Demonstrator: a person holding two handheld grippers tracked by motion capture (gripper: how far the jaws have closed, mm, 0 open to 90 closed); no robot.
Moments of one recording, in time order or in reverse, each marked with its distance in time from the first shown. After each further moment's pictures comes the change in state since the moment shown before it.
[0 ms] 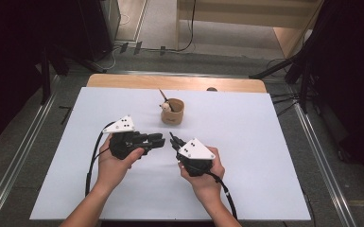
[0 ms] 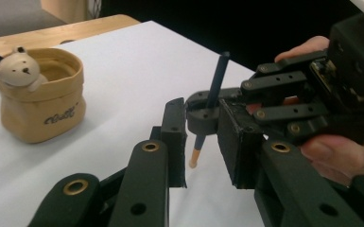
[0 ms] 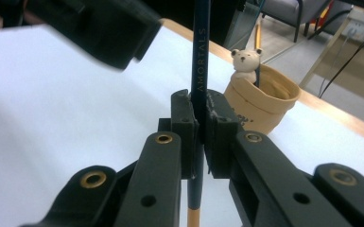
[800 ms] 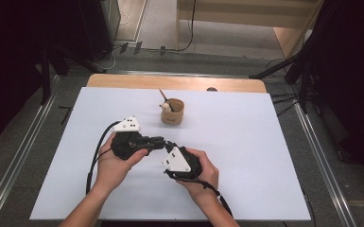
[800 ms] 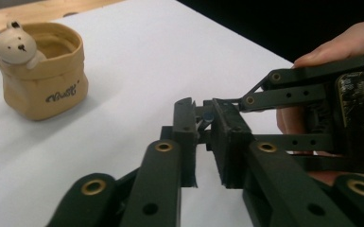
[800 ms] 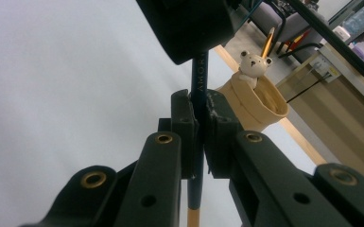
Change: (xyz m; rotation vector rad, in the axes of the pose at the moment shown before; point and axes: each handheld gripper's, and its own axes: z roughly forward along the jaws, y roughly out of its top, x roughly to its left) left arm -0.008 0.004 0.007 0.113 0.036 -0.016; right arm 0.027 0.002 0.007 0.083 -0.104 -0.314
